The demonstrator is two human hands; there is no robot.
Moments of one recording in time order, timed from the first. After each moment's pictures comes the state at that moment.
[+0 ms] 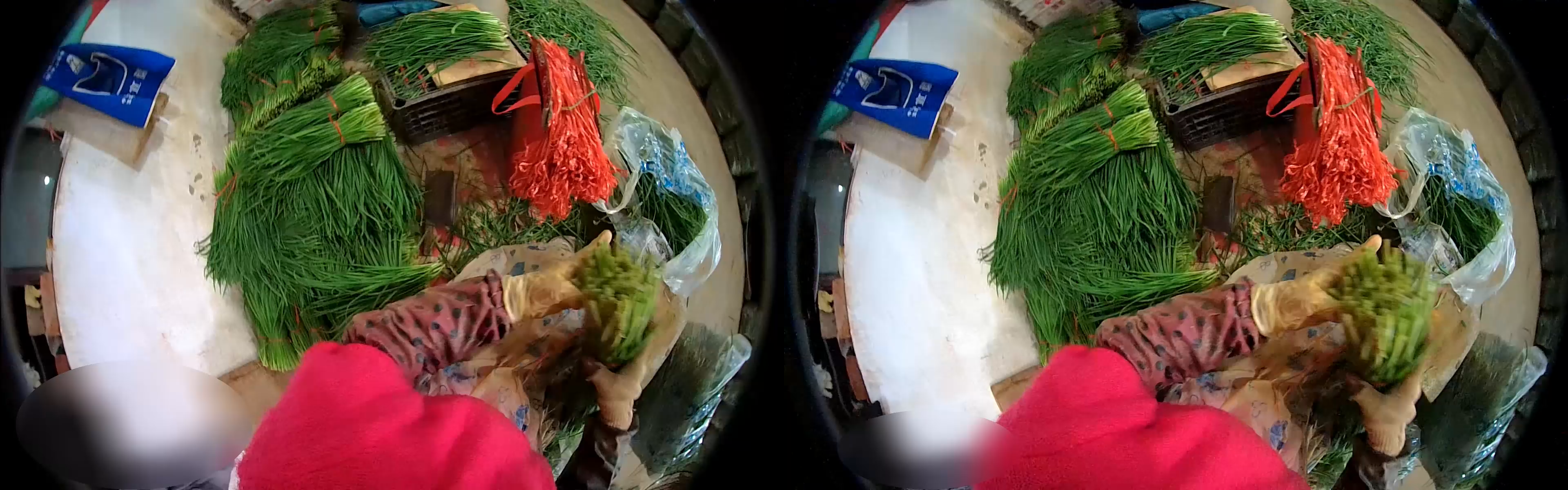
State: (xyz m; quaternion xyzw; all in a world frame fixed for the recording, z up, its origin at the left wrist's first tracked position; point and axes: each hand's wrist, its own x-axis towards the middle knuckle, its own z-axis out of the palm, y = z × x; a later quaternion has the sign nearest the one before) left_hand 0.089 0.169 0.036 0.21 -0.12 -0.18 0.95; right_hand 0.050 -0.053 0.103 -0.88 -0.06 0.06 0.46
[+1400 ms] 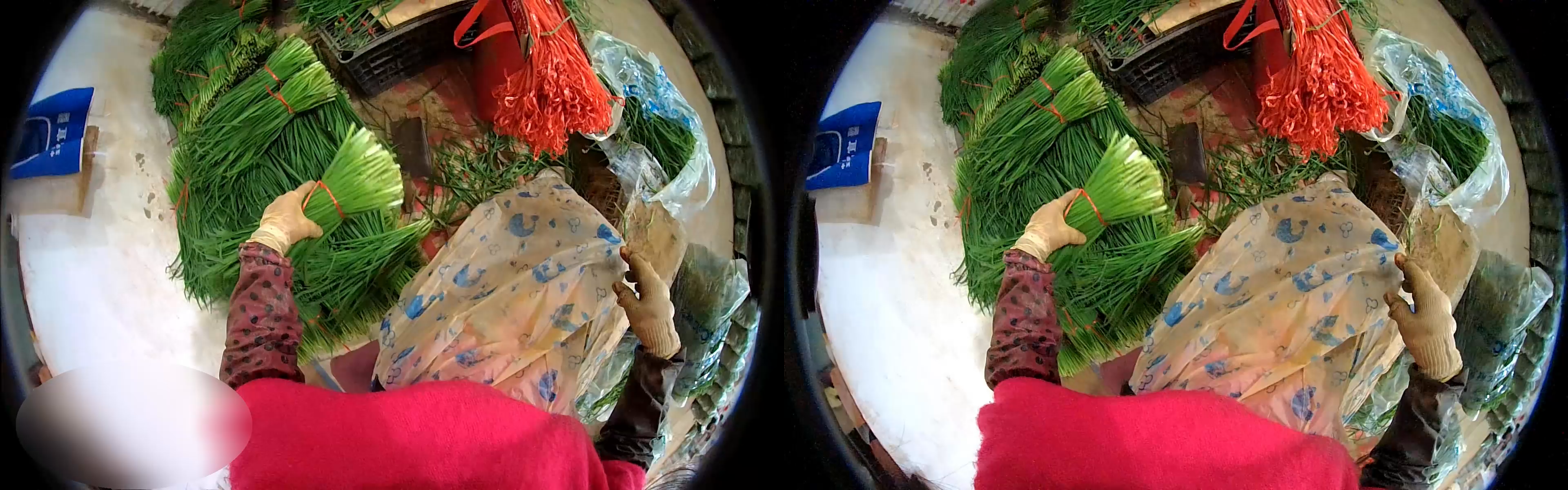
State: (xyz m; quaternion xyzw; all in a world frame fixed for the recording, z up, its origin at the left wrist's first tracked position) left_hand -0.031 0.506 0.003 0.89 0.25 -0.32 0.21; right_hand 0.089 -0.017 0.134 -0.94 -0.06 0.28 0.19
